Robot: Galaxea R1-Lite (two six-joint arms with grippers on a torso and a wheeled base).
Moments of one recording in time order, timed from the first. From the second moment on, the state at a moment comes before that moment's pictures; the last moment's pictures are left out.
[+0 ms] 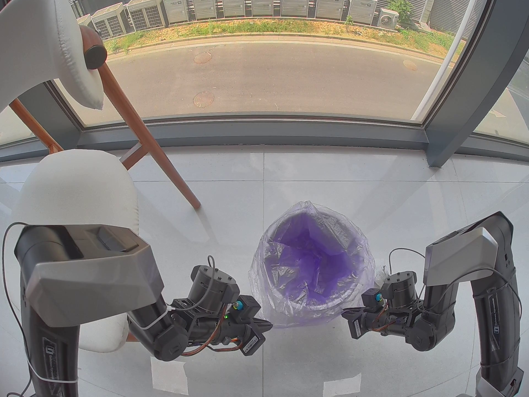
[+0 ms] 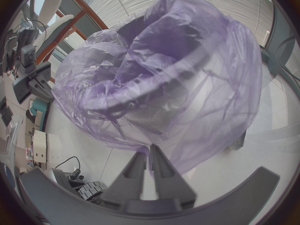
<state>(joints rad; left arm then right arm) -0.63 2.30 -0.70 -0.87 -0.29 0.25 0.39 2.49 -0.51 -1.26 0.18 -0.10</state>
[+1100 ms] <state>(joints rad) -0.63 2.33 -0.64 -0.89 -0.23 0.16 0.38 2.32 -0.31 -1.32 0.30 -0.07</state>
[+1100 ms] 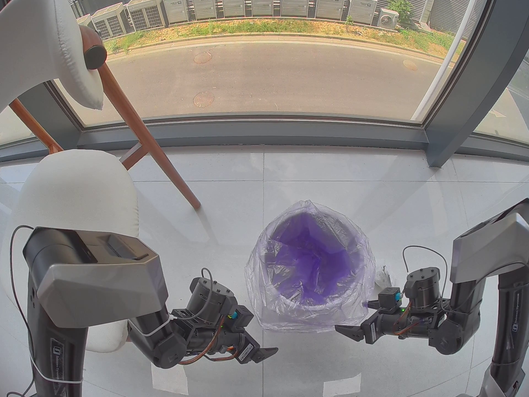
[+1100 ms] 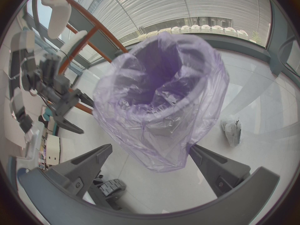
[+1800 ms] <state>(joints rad) -0.59 2.06 -0.39 -0.98 -0.28 -0.53 0.27 2.00 -0.17 -1.33 0.37 0.25</state>
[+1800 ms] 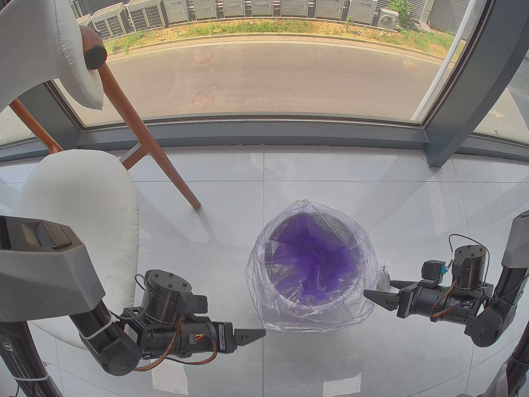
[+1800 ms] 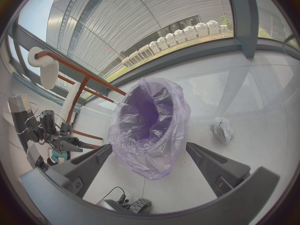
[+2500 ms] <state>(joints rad) -0.63 2.39 -0.45 -1.42 -0.12 -0.67 0.20 2.03 -0.10 -1.46 0.24 0.31</state>
